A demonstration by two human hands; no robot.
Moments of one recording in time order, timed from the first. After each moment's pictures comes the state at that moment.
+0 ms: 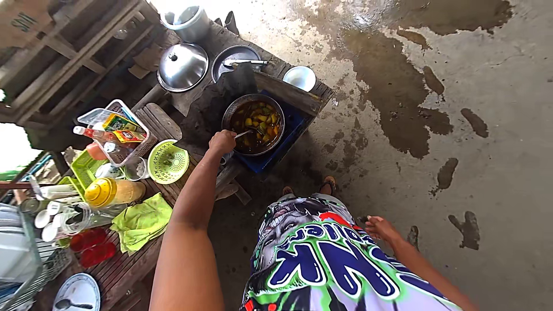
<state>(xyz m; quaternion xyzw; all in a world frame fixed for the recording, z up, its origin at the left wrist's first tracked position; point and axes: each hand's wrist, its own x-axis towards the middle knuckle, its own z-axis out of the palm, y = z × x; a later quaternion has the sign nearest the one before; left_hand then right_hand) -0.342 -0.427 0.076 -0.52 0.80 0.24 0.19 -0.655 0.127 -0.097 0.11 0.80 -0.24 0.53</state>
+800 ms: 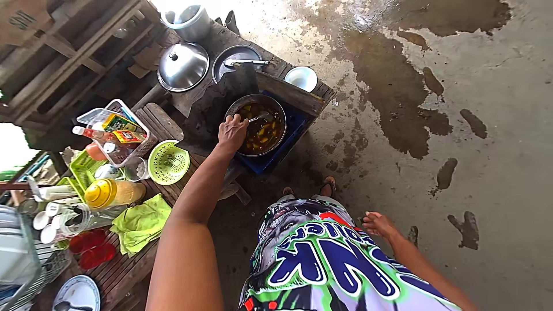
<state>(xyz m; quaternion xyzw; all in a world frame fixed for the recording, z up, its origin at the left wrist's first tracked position) -0.386 -0.410 0.100 -0.42 0.90 0.03 0.14 -0.653 0.106 -0.093 0.09 0.81 -0.26 0.52</state>
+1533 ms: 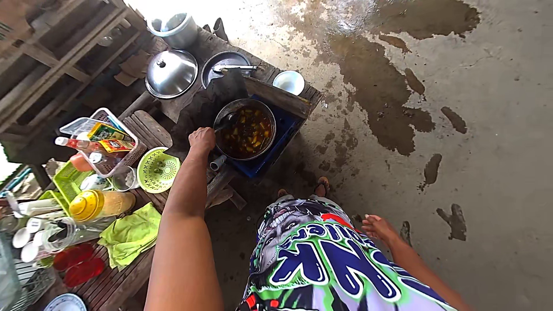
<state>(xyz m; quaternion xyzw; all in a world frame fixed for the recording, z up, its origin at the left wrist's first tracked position) -0.346 -0.454 0.087 -0.56 0.79 0.08 0.24 -0.655 0.136 -0.085 0.12 0.81 -0.28 0.51</state>
